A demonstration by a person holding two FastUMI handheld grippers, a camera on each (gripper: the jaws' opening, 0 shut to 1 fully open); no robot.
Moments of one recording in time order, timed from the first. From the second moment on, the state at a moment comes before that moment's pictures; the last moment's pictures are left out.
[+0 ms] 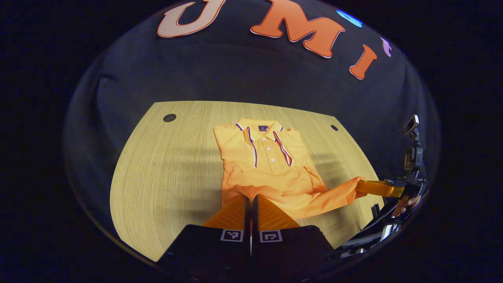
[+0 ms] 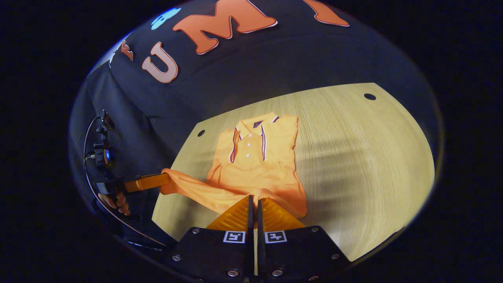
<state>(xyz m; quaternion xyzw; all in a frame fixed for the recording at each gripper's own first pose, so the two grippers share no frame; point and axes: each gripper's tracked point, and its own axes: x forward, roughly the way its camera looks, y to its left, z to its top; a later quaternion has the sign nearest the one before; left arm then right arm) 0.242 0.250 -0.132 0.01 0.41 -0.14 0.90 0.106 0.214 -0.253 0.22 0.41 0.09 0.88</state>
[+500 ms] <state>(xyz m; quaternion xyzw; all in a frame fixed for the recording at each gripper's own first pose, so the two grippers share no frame) 0.366 0.248 -0.117 0.06 0.38 -0.17 0.91 0.198 0.221 -0.242 0.19 0.41 0.07 0.89</state>
